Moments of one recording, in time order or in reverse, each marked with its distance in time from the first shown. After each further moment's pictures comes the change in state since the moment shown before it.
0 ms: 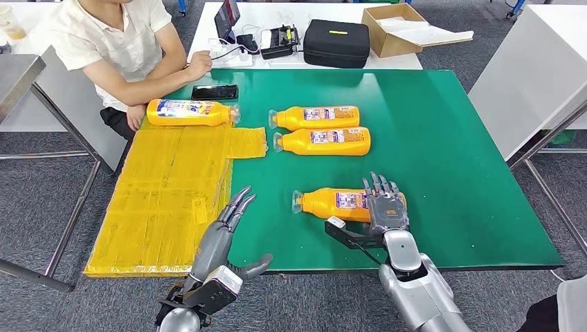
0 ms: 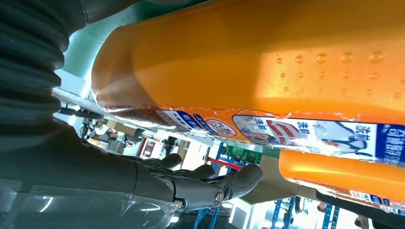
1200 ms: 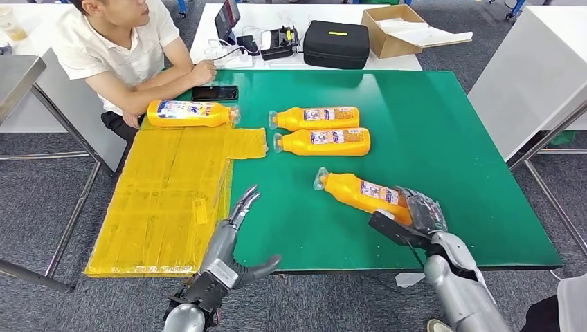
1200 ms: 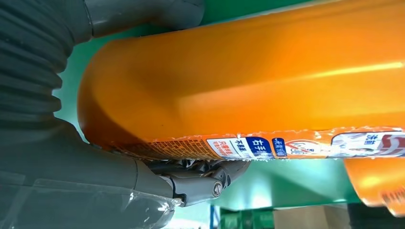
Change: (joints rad) left arm -0.025 -0.014 -0.029 0.045 0.187 -0.057 -0.014; right arm 0.034 -0.130 -0.163 0.059 -0.602 0.067 -0.401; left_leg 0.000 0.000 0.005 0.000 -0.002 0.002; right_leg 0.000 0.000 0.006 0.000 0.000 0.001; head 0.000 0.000
